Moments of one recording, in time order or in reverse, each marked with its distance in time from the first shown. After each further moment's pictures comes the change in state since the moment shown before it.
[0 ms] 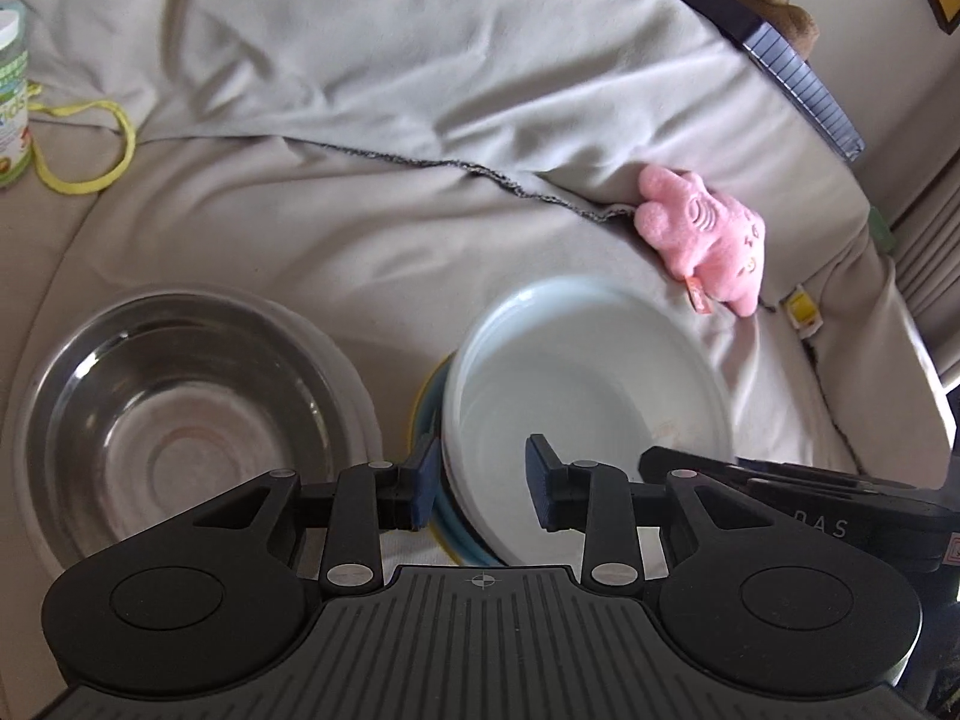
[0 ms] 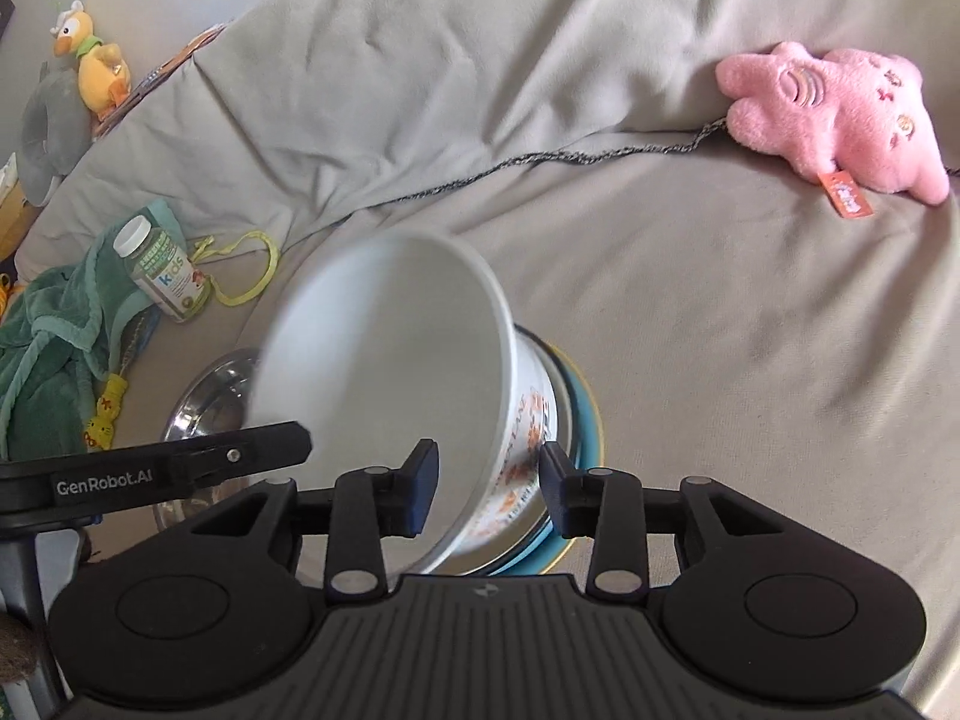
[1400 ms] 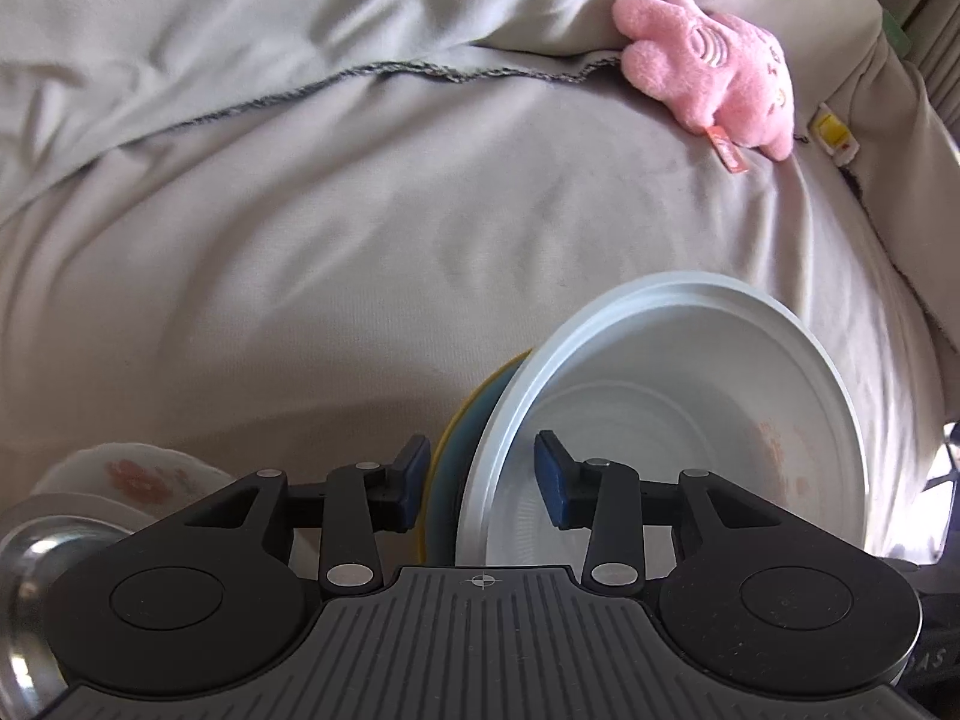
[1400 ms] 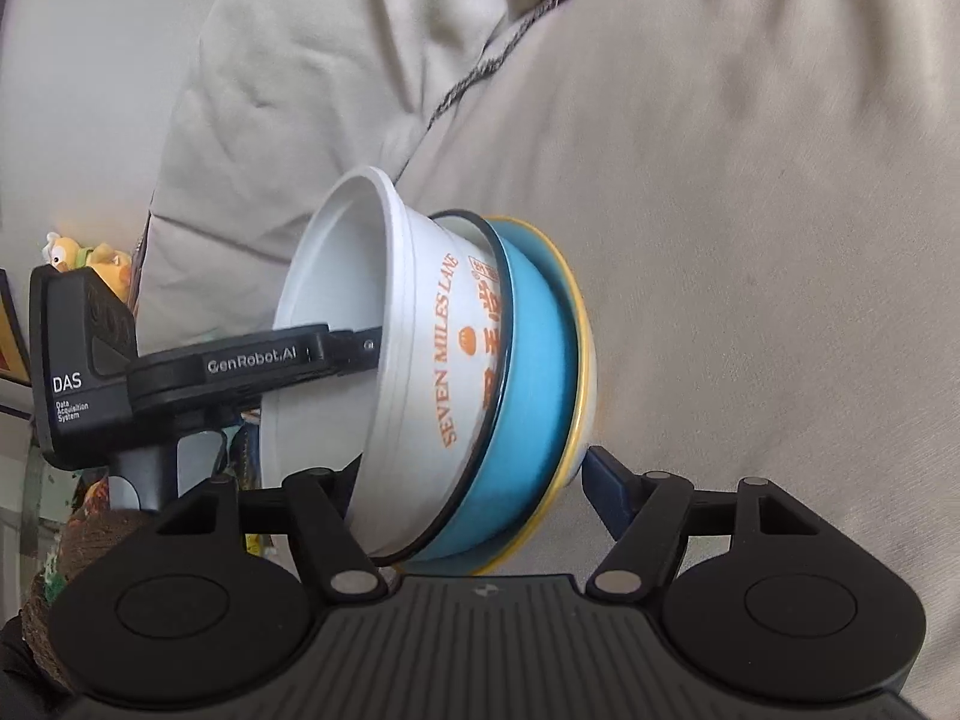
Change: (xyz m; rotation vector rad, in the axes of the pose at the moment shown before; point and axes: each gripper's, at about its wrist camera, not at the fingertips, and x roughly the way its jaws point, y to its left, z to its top) left arm 0.124 -0.043 0.059 0.288 0.322 0.030; right arm 0.056 -0.080 -0.056 0.504 0.019 0.318
